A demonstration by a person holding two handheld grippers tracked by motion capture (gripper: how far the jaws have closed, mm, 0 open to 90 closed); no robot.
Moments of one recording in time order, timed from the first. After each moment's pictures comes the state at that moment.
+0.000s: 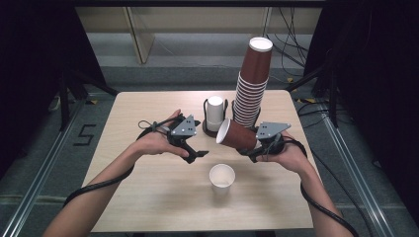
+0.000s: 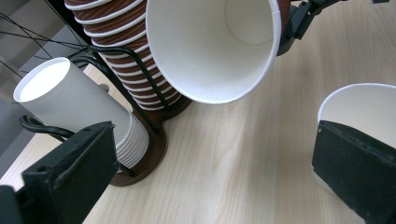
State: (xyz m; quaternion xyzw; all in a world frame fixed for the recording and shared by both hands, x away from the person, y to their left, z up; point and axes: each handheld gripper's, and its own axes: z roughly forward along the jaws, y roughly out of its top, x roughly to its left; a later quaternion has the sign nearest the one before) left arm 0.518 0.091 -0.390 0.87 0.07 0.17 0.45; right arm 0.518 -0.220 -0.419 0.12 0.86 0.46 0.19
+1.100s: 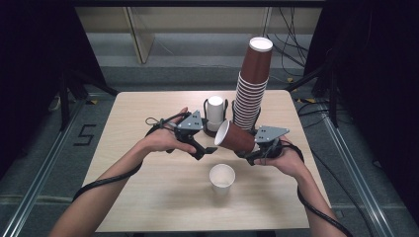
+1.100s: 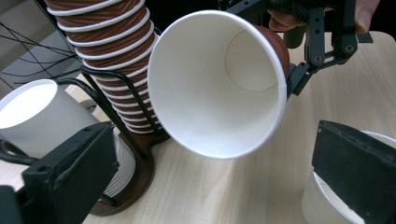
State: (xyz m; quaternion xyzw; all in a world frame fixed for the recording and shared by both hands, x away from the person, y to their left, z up) left arm 0.527 0.071 -0.387 0.86 0.08 0.14 0.48; right arm 0.514 -0.215 -0.434 0.13 0.85 0.47 0.20
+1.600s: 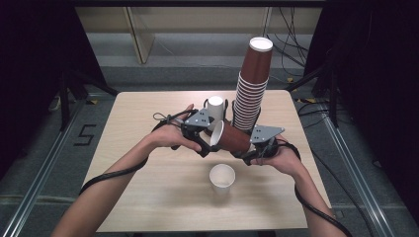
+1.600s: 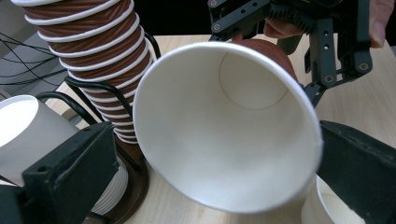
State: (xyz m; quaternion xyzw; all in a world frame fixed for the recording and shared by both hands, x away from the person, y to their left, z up) left arm 0.536 0.056 -0.382 0.87 0.07 0.13 0.47; right arm 0.513 -0.202 -0.428 0.10 0.85 0.47 0.19
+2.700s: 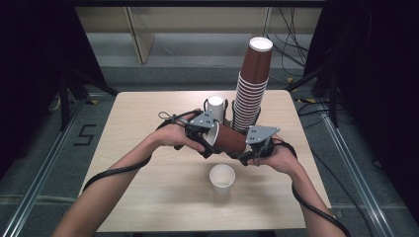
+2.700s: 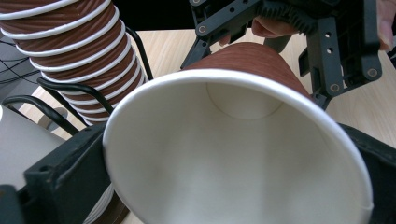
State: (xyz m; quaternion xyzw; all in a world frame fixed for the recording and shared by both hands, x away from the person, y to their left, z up) left arm 0.538 0.047 -0.387 0.88 0.06 0.11 0.47; right arm 0.515 -0.192 -0.426 0.08 0.86 0.47 0.18
